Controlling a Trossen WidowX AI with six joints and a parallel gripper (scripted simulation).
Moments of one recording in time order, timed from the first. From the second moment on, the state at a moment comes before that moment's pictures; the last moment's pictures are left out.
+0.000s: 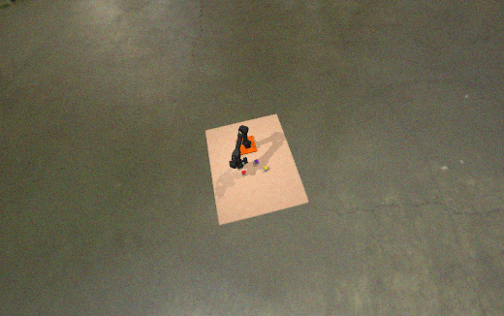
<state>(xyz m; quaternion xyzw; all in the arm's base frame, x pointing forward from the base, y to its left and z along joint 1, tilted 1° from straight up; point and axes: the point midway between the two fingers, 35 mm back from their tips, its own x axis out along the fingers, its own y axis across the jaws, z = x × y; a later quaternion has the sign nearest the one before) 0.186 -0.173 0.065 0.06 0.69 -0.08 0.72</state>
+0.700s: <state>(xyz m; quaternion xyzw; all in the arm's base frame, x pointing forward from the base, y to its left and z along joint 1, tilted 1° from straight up) 0.186 -0.173 0.050 0.06 0.69 -0.08 0.72</state>
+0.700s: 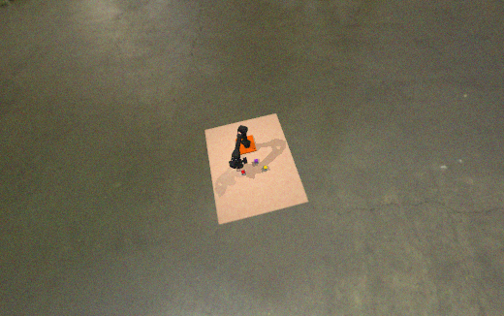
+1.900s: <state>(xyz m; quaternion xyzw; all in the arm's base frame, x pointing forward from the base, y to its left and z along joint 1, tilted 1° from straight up) 0.186 -0.173 0.060 0.06 0.69 -0.08 0.72</state>
